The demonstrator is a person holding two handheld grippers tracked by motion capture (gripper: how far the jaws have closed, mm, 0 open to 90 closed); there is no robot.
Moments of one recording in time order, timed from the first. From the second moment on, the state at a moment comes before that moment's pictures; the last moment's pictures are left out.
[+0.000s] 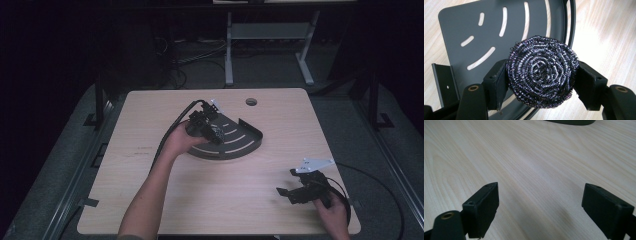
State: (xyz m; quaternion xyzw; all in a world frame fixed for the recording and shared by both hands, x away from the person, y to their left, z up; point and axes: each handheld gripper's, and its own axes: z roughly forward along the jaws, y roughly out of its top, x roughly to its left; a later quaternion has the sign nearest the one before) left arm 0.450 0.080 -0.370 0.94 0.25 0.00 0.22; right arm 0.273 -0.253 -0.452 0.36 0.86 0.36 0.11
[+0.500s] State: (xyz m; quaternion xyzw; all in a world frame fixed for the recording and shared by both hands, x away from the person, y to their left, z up) left arm 0.463 0.084 -0.376 0.94 0.27 -0.01 0.22; right arm 0.273 -0.249 -0.452 0.35 0.86 0.36 0.11
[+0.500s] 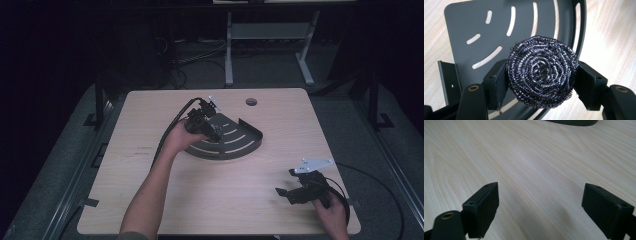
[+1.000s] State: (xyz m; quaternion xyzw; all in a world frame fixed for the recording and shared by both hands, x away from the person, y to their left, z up) left arm 0.470 0.074 -0.395 0.94 0.28 0.00 0.20; right arm 0.273 -0.249 -0.452 0.35 0.86 0.36 0.11
